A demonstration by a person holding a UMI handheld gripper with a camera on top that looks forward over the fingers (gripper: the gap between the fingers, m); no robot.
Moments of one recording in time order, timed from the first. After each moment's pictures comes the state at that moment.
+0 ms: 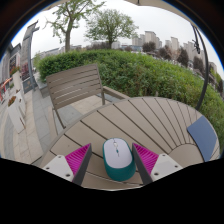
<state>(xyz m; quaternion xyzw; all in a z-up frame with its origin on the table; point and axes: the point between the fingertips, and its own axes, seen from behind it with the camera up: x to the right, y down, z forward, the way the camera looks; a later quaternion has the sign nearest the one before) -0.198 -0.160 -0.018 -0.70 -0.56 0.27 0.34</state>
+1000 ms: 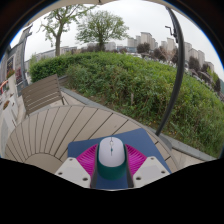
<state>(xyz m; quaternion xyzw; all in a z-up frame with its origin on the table) -0.115 0.228 0.019 -0.71 -0.55 0.26 0.36</state>
